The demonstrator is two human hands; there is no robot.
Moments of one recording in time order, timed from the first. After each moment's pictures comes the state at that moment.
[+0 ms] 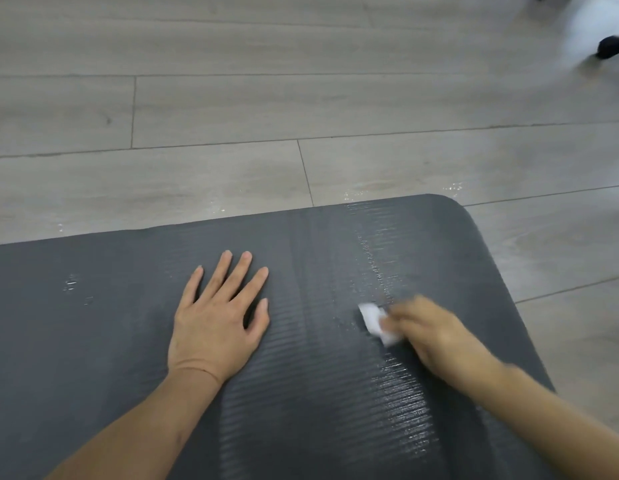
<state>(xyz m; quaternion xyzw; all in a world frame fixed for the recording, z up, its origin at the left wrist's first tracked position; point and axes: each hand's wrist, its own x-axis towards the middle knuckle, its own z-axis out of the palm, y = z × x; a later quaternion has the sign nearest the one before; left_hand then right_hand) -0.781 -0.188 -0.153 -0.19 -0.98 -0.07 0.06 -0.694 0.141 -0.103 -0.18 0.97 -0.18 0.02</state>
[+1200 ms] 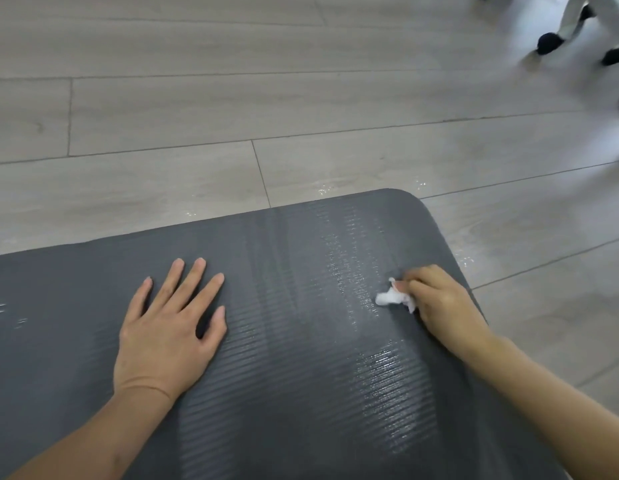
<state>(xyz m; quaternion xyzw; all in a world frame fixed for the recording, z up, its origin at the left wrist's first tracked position) -0.781 -0.187 -0.151 -0.19 -0.98 -0.08 0.05 -0.698 0.216 -0.105 -0.06 0.99 -0.13 -0.05</state>
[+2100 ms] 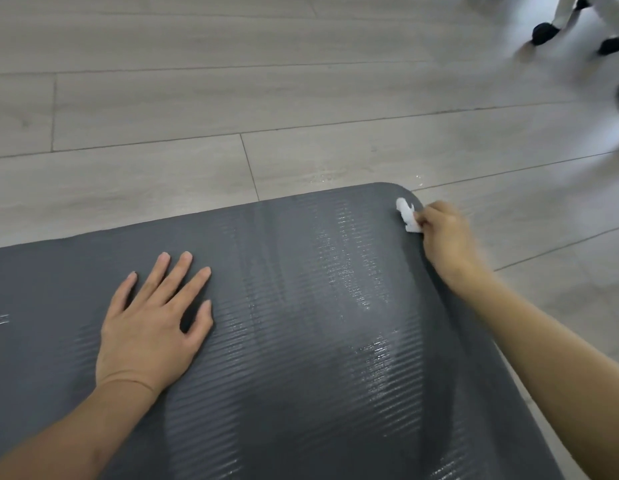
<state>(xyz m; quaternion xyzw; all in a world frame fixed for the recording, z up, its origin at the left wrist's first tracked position) -0.785 -0.186 -0.153 -0.19 -0.98 -0.08 0.07 -0.772 0.273 -0.114 0.15 0.98 -0.10 -0.08</state>
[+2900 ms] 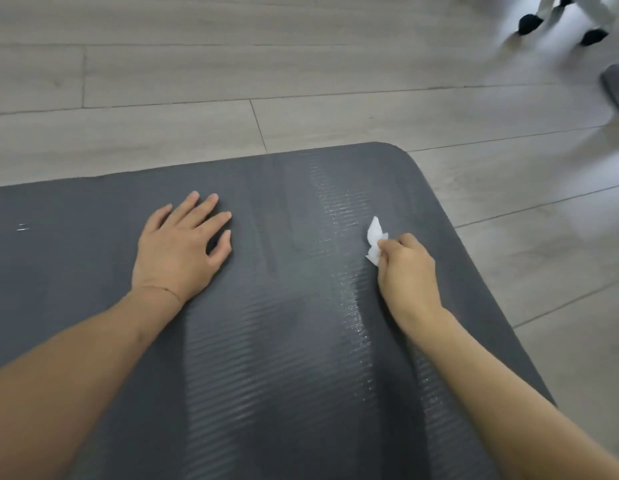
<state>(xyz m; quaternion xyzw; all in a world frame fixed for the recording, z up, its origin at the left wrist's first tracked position) -0.781 -0.183 -0.152 -0.24 -0.96 -0.12 0.13 -0.645 0.128 -0.117 0.22 0.97 -0.10 -0.07</state>
